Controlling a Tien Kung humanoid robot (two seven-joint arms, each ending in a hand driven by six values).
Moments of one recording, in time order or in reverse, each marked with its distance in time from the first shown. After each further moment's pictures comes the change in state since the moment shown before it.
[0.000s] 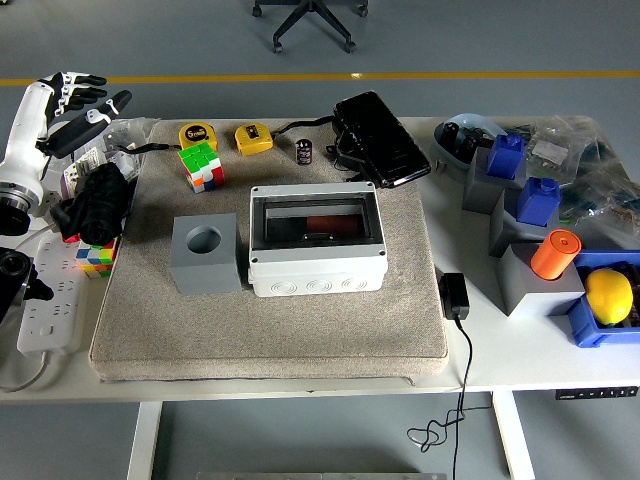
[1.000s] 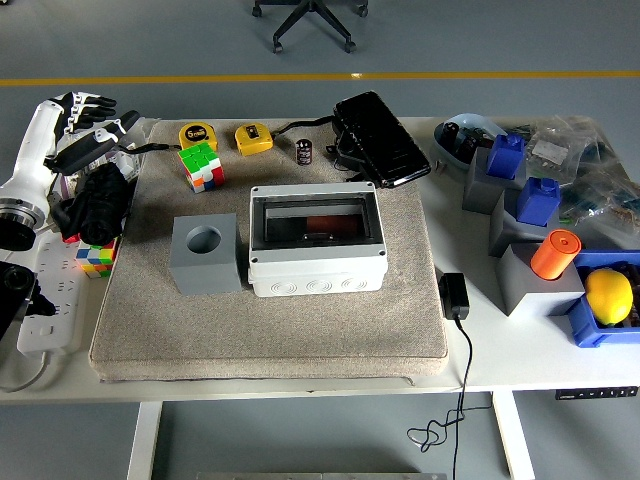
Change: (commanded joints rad) left arm 0.041 0.014 0.019 -0.003 -0.030 0.002 -0.021; right arm -0.007 0.001 -0.017 0.003 0.015 0.007 -0.009
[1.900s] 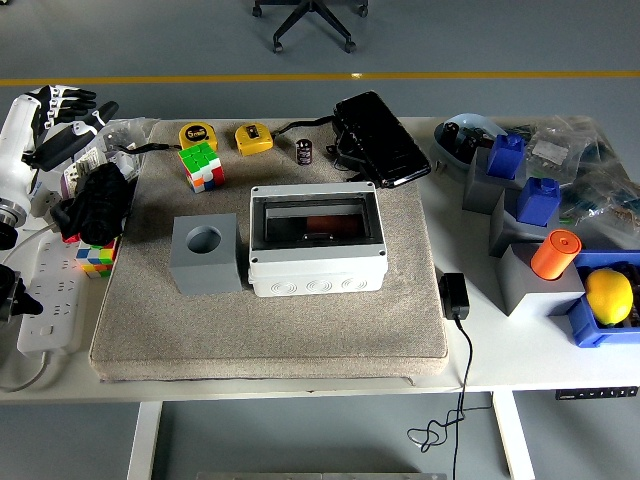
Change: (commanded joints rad) left arm 0.019 0.005 -0.046 -0.033 -0.019 -0.001 -0.003; right arm 0.002 -0.003 -0.004 -0.010 0.023 0.005 -0.006
